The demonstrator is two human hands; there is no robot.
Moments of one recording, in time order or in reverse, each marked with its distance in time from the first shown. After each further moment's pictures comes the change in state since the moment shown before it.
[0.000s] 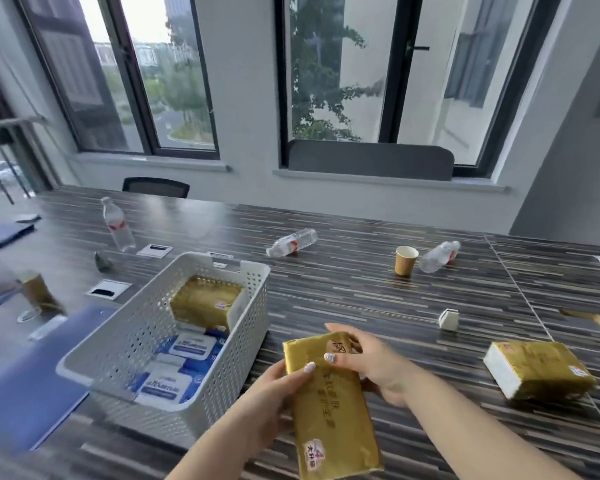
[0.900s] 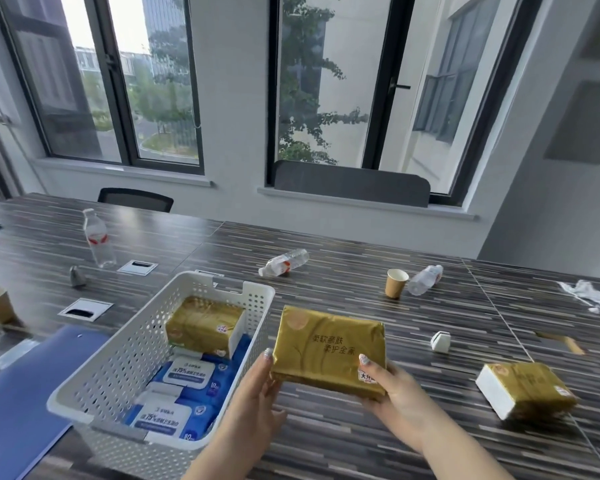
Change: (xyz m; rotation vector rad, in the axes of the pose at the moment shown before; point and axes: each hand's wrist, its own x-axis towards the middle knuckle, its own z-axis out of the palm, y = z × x) left_hand 0.011 0.020 -0.055 -0.368 0.003 0.147; right_hand -0.001 0.003 0.028 0.510 0.216 -0.059
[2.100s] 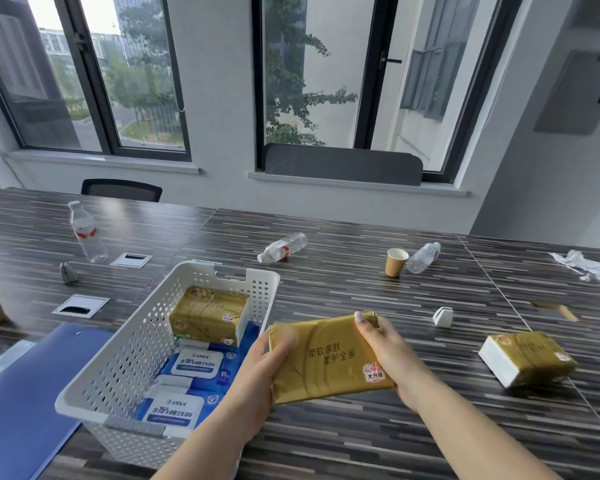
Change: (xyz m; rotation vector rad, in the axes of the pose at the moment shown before) left_hand 0.008 0.027 -0.018 0.317 -0.121 0.138; right_hand 0.007 -0.008 0.048 -0.645 0.279 -0.051
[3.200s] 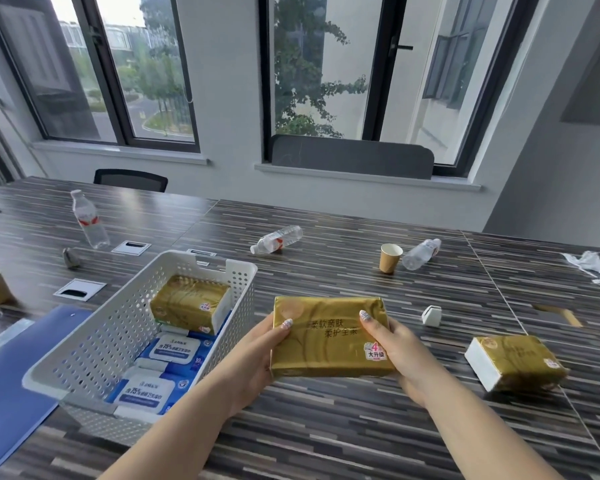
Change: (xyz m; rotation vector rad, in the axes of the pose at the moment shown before) left_hand 0.008 0.008 0.066 0.034 -0.141 -0.045; right_hand 0.008 0.019 -0.083 0.232 -0.142 -0.025
